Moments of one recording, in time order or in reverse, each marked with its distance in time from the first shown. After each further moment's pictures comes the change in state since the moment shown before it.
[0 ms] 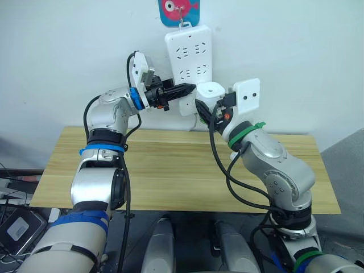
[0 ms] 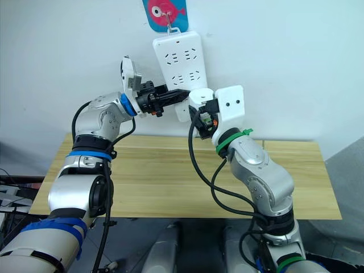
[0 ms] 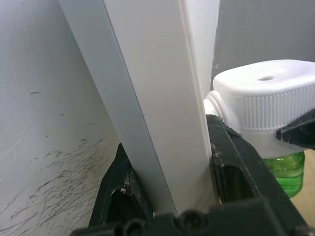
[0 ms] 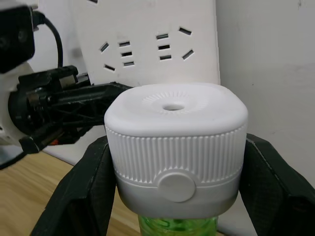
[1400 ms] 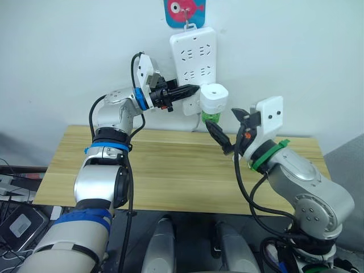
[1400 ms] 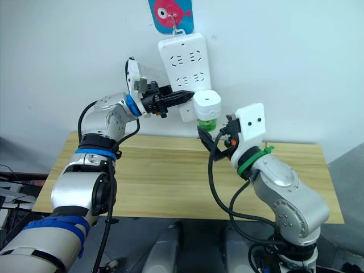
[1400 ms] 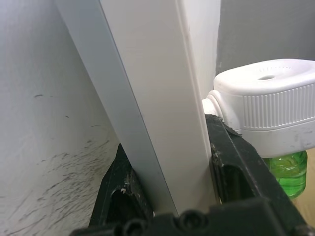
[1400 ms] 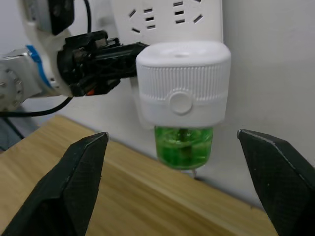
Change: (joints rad) left arm -0.036 -0.004 -0.008 0.117 0.031 -0.145 0.000; right arm 0.175 -0.122 -0.149 -0.306 0.120 0.235 0.187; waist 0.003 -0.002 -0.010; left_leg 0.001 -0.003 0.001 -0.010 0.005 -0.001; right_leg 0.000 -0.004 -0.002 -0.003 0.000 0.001
